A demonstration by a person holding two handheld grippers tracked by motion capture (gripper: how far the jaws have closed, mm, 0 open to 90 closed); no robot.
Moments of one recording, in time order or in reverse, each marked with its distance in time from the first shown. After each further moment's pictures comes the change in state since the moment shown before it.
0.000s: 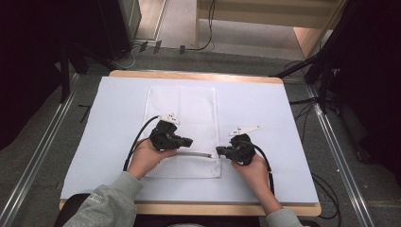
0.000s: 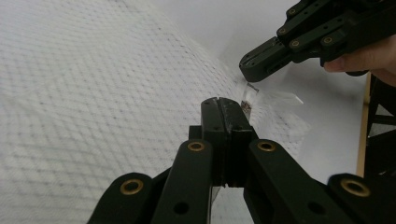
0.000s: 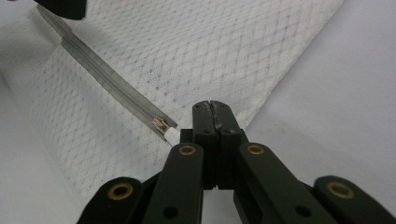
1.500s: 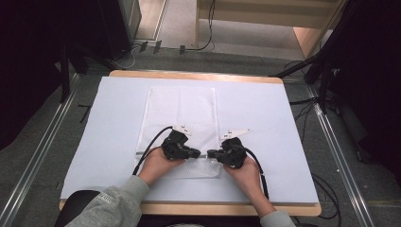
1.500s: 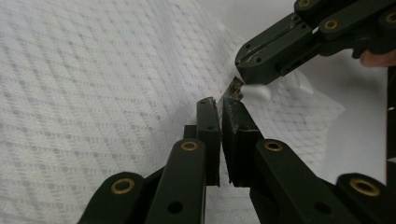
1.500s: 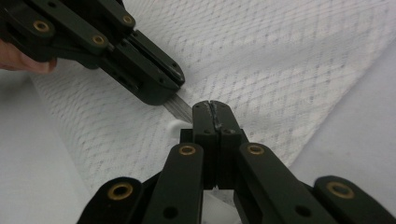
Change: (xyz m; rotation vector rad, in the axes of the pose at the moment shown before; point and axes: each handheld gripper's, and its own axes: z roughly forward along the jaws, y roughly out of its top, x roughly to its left) left arm -0.001 -0.017 0.042 0.073 -0.040 -0.016; right arm 0.020 0.000 0.017 -0.005 0.048 -0.041
